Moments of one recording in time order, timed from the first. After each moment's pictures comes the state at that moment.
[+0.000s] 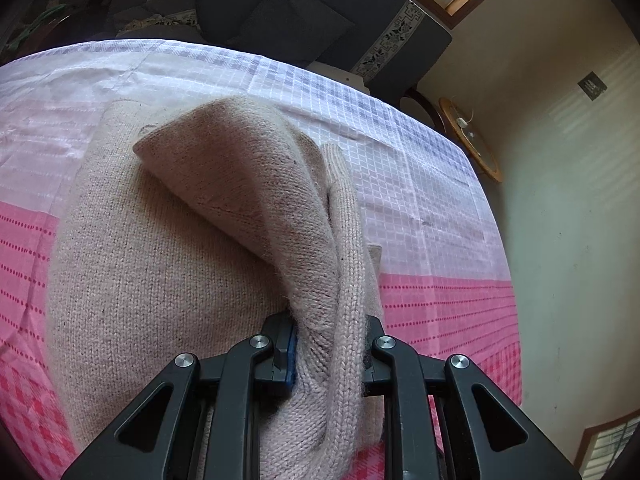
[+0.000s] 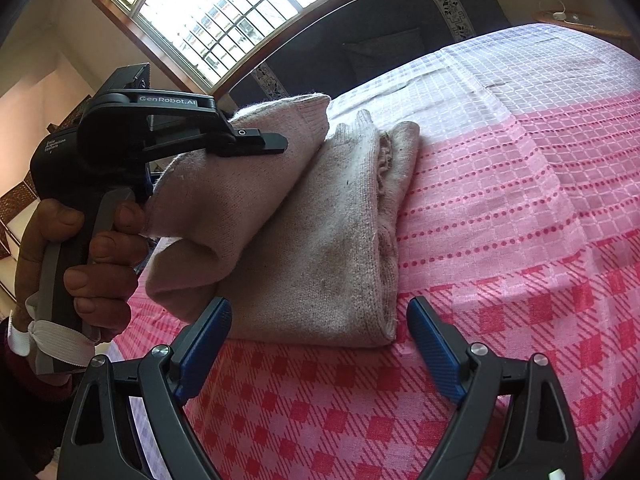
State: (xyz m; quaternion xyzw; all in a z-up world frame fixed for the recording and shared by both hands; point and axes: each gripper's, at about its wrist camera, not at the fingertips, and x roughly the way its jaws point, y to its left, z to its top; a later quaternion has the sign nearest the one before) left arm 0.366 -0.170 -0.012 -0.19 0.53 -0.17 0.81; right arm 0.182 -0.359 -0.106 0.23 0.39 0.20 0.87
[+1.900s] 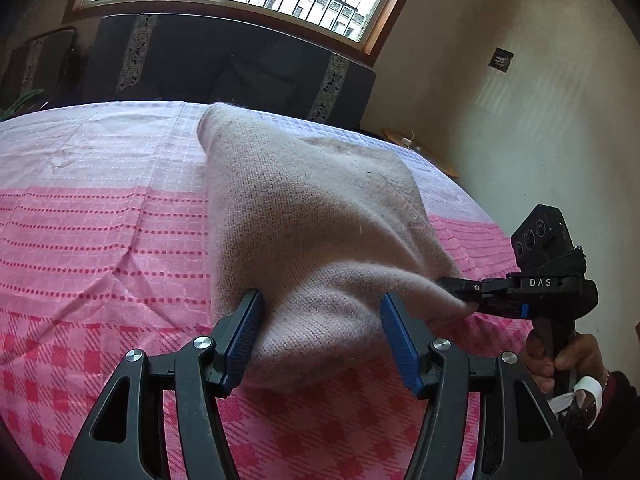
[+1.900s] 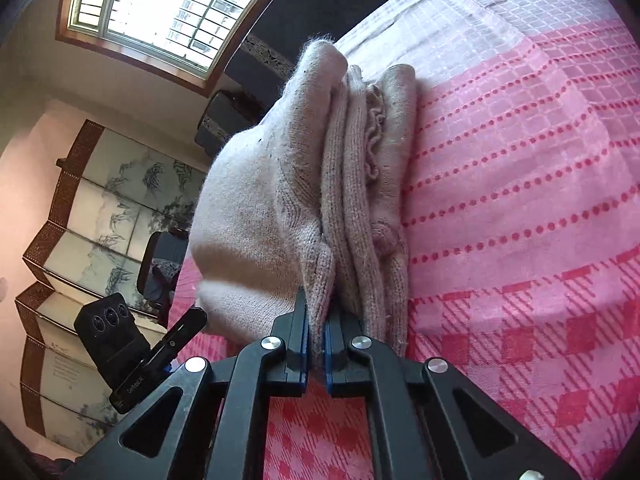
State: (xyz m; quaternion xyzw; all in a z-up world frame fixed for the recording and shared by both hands) left arm 0.229 -0.053 -0.052 -0.11 0.37 -0.26 0.89; right arm 0.218 -0.366 -0.133 0.32 0.47 0.26 0.78
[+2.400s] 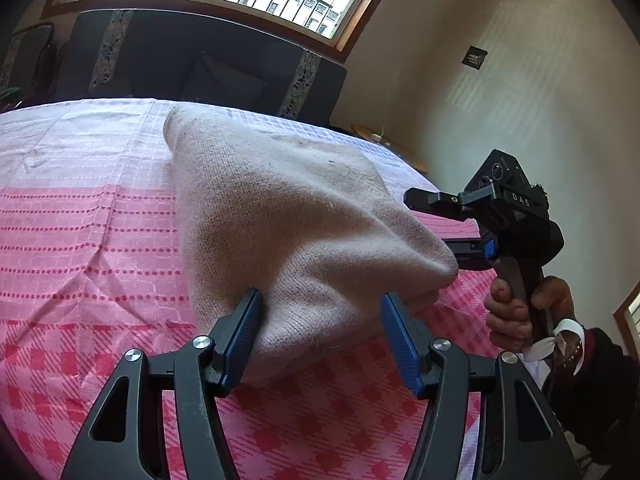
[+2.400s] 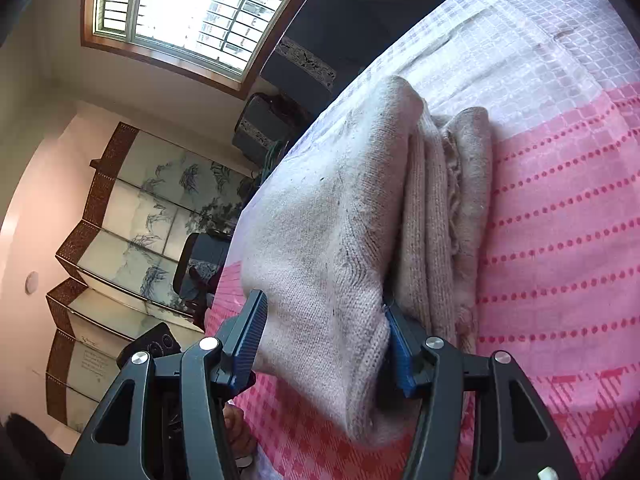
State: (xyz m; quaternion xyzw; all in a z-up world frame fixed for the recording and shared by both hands) left arm 0.225 -0.055 -0.051 -0.12 0.37 -0.32 0.87; right arm 0.274 -0.354 -0.106 0.35 0.44 0.32 0.76
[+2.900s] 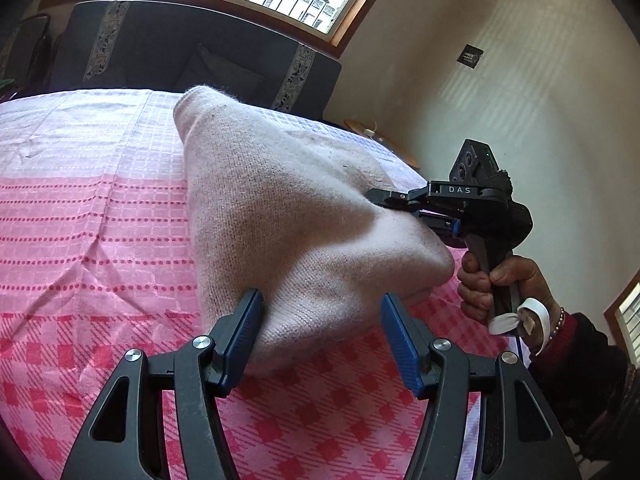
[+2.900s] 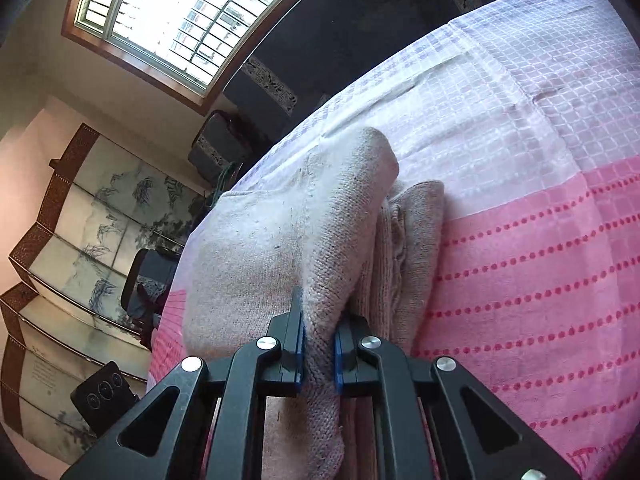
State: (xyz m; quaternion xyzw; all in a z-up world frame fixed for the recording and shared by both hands) left arm 0.224 -0.047 -0.052 -0.13 0.37 -0.33 0.86; right arm 0.294 -0.371 -0.112 0.32 0.44 0.24 0.80
